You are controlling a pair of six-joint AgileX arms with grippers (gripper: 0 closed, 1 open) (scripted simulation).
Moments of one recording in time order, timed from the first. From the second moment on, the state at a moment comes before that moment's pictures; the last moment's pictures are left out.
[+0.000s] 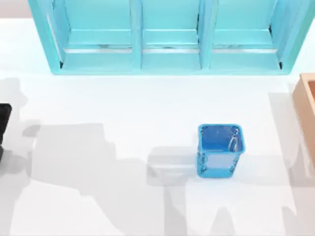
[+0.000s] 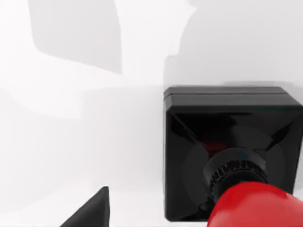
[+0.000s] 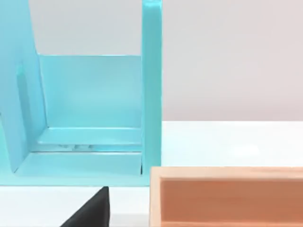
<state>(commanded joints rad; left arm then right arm) 0.19 1.83 1.24 -0.97 0.00 0.21 0.00 0.00 0.00 0.00 0.00 0.00</state>
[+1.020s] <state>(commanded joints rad) 0.19 1.85 1.18 -0.90 0.00 0.21 0.00 0.00 0.00 0.00 0.00 0.00</state>
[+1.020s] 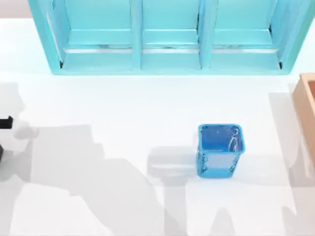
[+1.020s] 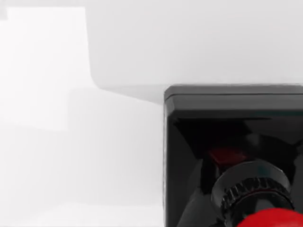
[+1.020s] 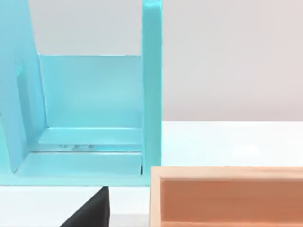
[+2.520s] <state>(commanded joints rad) -0.23 1.78 1.63 -1.43 0.00 -0.21 0.00 0.00 0.00 0.00 0.00 0.00</state>
